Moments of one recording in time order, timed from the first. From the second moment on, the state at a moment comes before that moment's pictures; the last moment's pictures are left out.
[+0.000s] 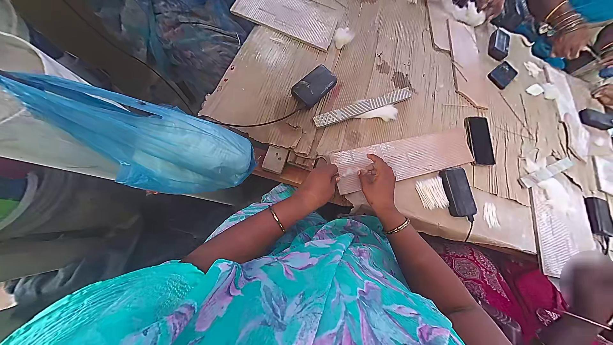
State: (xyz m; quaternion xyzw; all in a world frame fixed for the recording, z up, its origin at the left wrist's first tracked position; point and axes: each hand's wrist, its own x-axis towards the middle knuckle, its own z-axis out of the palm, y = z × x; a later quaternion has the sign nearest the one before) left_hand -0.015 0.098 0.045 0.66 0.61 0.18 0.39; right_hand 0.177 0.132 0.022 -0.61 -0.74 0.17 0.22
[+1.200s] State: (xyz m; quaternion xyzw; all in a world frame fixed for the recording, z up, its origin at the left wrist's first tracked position) left_hand -0.012 0.087 0.037 0.69 0.64 0.15 0.32; right_hand 0.196 0.140 0.006 -0.37 -0.92 0.06 0.03
